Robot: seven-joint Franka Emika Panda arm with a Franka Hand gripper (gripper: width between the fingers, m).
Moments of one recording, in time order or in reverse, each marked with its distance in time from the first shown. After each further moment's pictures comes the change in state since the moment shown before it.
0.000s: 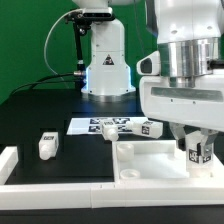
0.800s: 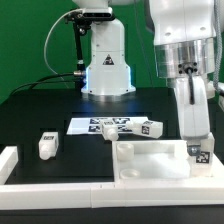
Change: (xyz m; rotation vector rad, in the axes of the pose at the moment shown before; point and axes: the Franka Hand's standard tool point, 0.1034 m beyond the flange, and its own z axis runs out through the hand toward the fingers) arm -0.007 0.005 0.001 -0.011 -0.026 0.462
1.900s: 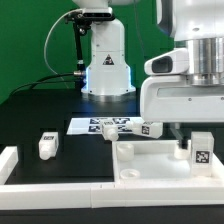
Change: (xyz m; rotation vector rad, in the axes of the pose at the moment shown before) arm -0.023 0.000 0.000 -0.017 0.054 -1.406
